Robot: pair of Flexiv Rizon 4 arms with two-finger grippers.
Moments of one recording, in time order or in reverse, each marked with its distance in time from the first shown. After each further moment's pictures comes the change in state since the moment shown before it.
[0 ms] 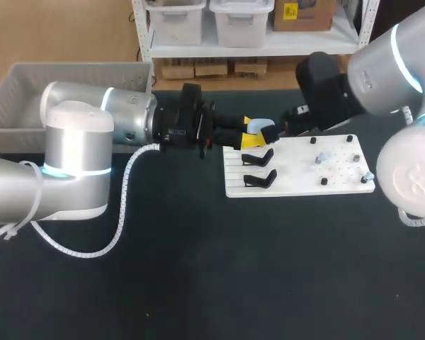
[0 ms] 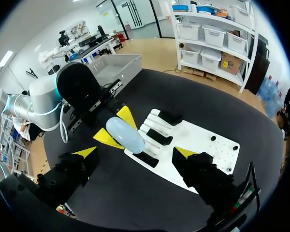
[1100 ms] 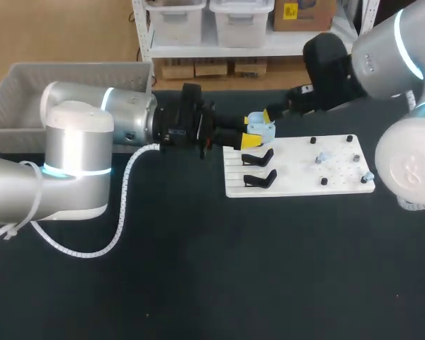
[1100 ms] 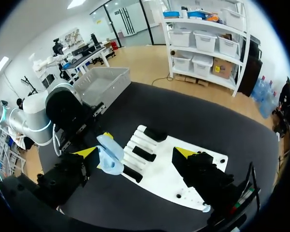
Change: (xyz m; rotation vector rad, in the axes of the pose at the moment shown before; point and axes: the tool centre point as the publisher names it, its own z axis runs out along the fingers) left arm 0.000 0.000 0.000 0.000 0.000 0.000; right arm -0.038 -0.029 -0.011 0.060 -0.086 0.011
